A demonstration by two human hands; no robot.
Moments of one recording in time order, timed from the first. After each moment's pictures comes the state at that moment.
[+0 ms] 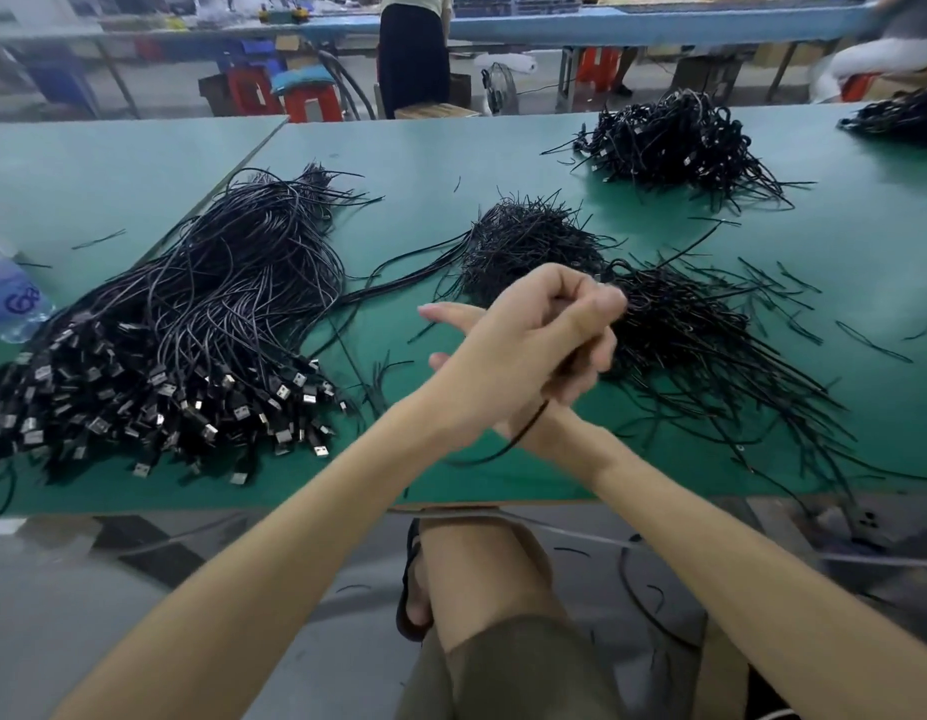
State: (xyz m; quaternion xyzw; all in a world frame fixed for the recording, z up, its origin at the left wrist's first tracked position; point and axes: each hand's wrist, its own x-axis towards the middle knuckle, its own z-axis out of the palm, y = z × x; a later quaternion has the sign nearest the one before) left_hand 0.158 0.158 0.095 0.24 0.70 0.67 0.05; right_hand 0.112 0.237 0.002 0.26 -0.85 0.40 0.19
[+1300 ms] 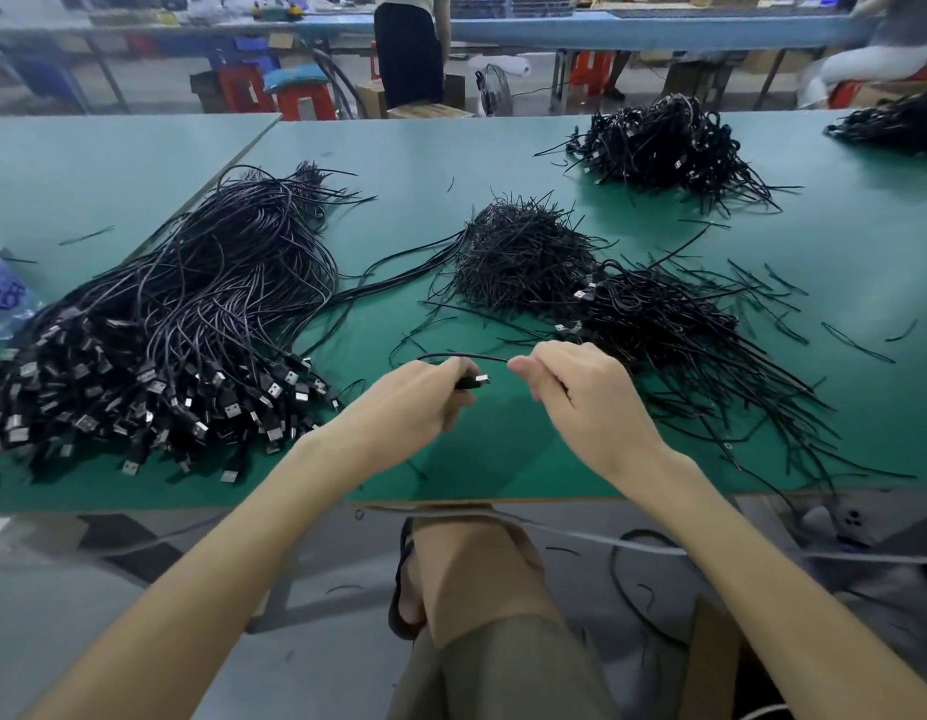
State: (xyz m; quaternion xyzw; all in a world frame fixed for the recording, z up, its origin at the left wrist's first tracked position) left_hand 0.126 0.084 0.022 0.20 0.97 0.14 0.02; right_hand 0.138 0.296 0.017 0.26 -0.88 0.34 0.23
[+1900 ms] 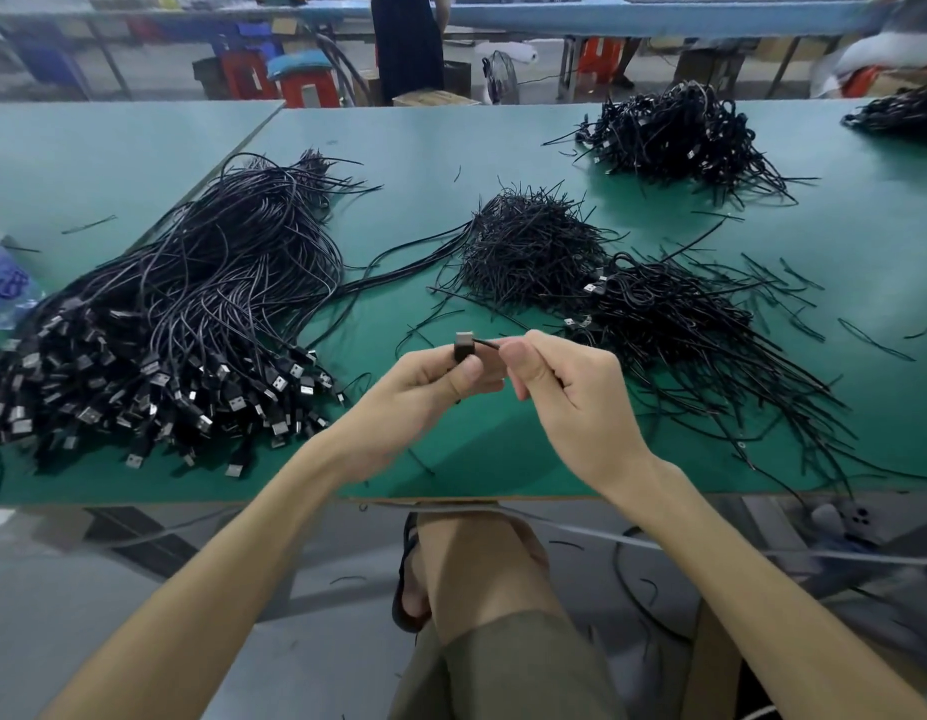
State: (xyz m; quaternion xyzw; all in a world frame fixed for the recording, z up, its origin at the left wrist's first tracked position) left_hand 0.141 0.085 0.017 0.26 0.68 0.67 0.11; right_hand 0.150 0.274 0.026 0.27 -0.80 0.48 0.21
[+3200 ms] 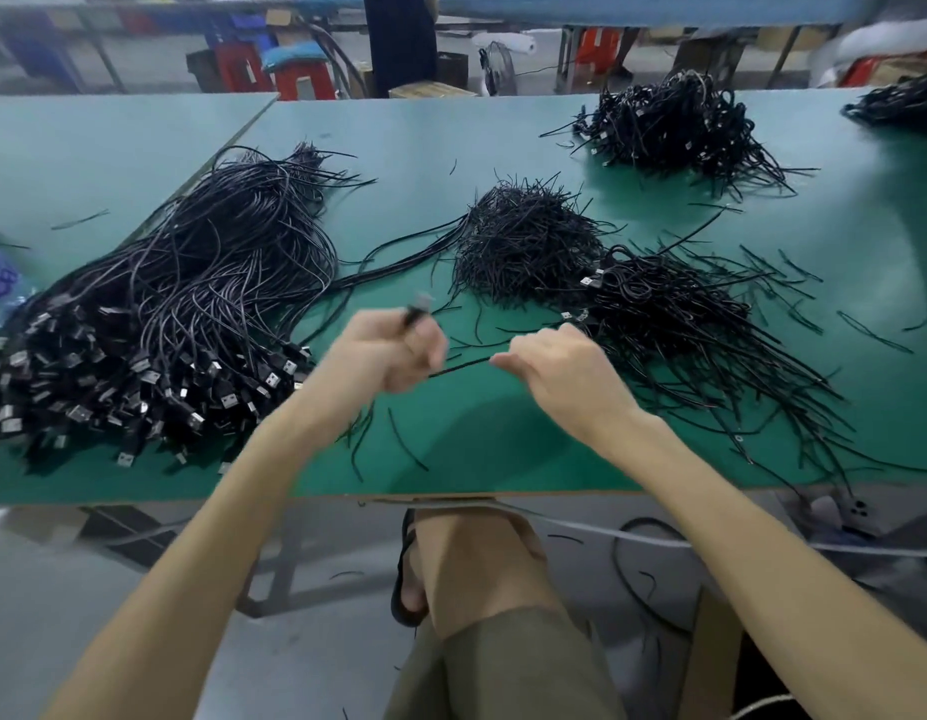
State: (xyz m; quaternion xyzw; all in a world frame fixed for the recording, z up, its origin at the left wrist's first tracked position) left_hand 0.136 0.058 0.041 0.15 0.72 0.68 0.07; right_hand 0.101 0.283 -0.006 0.33 -0.88 0.19 0.28
